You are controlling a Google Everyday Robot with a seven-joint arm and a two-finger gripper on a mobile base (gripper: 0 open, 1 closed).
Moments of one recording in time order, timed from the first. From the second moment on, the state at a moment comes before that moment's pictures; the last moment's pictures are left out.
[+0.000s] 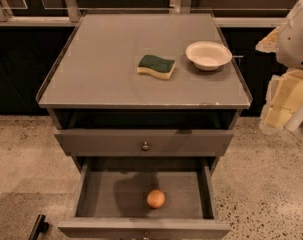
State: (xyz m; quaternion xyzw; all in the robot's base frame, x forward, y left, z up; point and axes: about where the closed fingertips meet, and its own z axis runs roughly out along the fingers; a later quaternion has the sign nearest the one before) arm 0.438 -0.217 0.976 -0.60 0.78 -0.03 0.16
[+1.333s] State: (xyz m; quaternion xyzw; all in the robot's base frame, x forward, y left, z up) arm 0.434 -0.188 0.765 -0.46 0.85 0.15 0.20
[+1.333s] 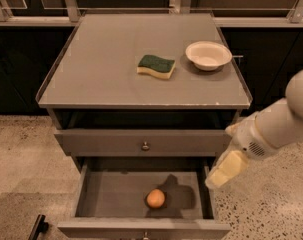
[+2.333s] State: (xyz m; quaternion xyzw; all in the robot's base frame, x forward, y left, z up) arm 0.446 -0.168 0.666 -0.37 0.87 0.21 0.25
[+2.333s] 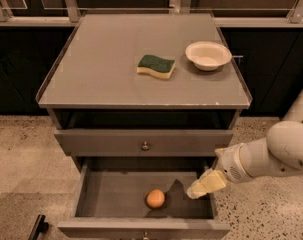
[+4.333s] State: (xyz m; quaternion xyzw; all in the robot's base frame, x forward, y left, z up) arm 0.453 -0.077 0.480 -0.32 0.83 0.27 0.36
